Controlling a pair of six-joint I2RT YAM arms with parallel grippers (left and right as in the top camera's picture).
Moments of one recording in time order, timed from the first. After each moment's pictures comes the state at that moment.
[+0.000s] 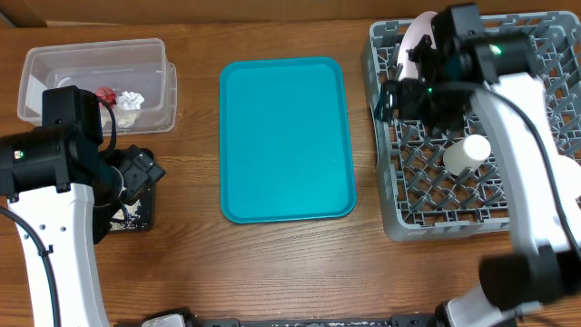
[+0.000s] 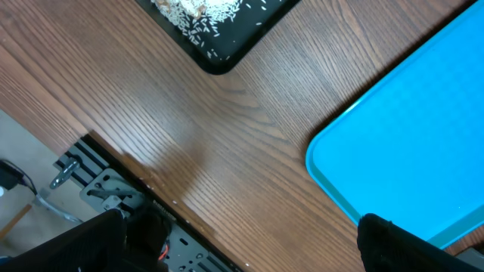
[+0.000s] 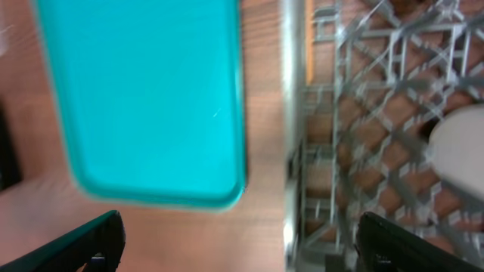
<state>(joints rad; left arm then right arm) 0.19 1.36 1.60 -1.68 -0.04 -0.70 0.17 1.74 1.91 -1.49 -0.23 0.20</state>
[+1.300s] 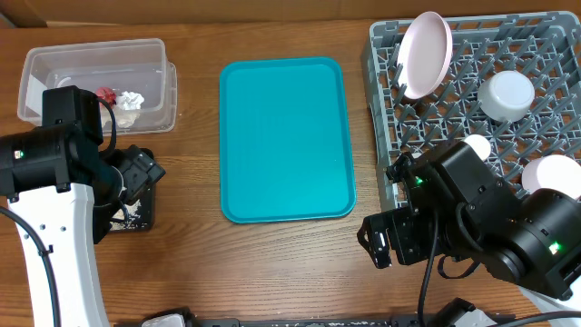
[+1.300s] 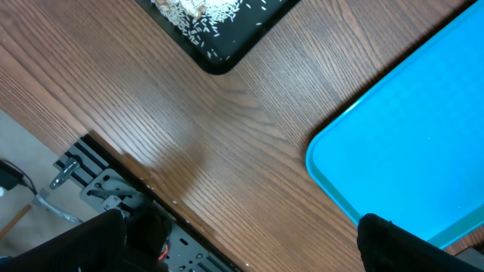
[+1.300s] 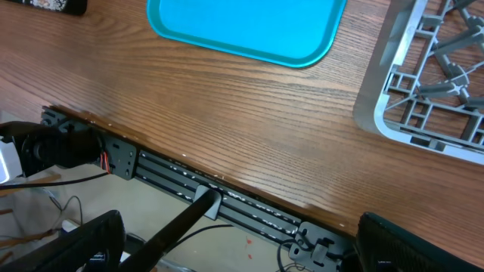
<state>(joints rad) 0.19 1.36 1.60 -1.68 -0.04 -0.70 0.65 1.17 1.61 -1.64 -0.18 0.39</state>
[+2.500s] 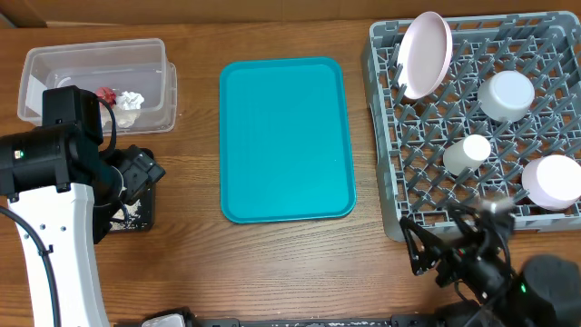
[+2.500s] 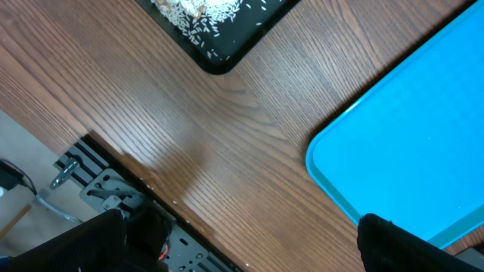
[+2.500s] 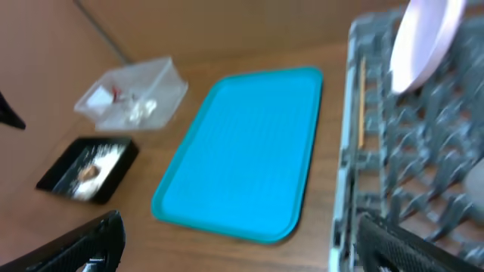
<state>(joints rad) 0.19 1.36 1.60 -1.68 -0.04 -0.70 0.18 0.31 0.80 -0.84 -0.31 0.26</state>
